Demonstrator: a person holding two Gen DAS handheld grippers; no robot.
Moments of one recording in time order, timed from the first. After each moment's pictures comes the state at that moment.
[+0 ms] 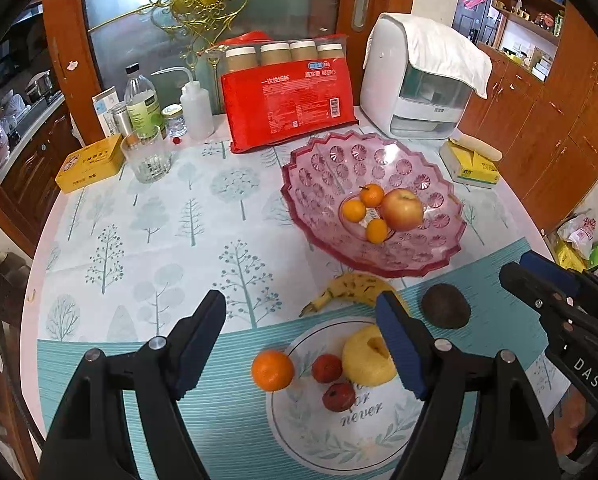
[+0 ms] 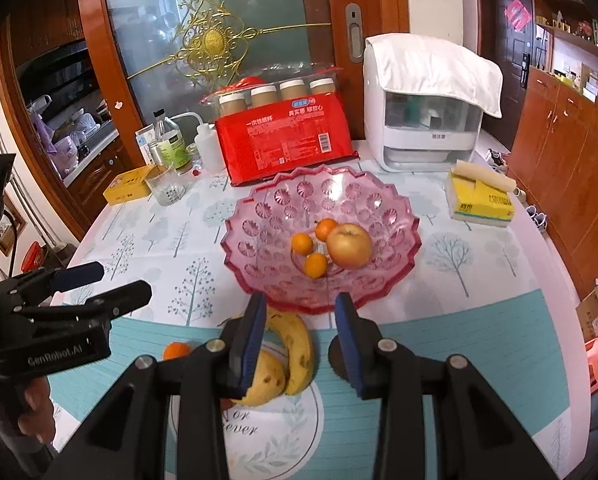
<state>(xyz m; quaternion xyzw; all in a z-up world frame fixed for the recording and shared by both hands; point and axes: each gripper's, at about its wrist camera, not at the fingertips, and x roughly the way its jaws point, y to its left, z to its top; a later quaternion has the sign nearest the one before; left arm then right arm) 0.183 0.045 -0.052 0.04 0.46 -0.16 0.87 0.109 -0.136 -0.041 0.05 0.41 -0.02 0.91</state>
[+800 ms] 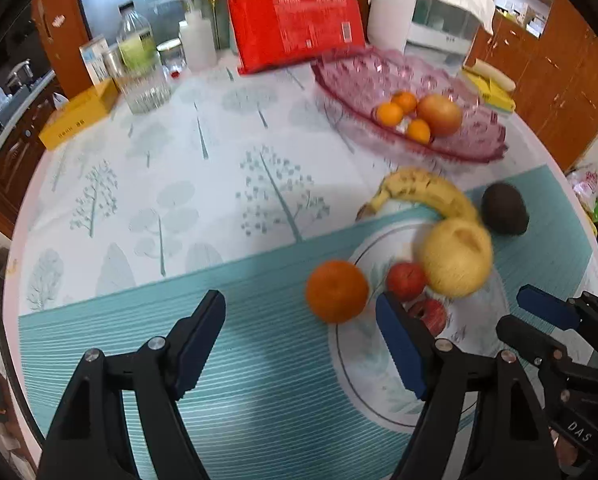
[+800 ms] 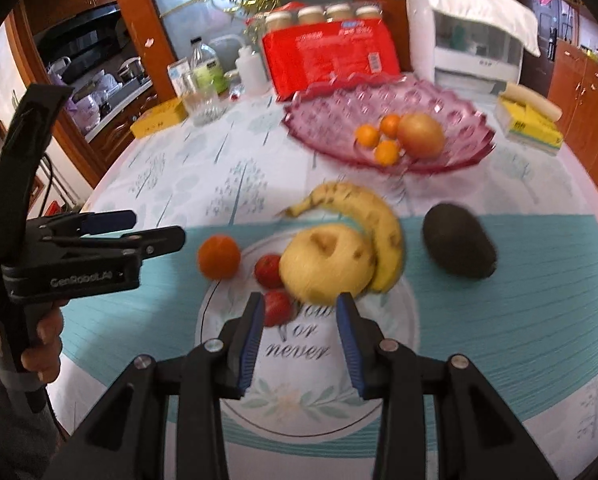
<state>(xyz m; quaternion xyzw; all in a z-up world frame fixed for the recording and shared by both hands) 0.172 0.097 -0.161 0.08 0.51 -0.19 0.83 0.066 -0.062 -0.151 0.07 0.47 0.03 0.88</state>
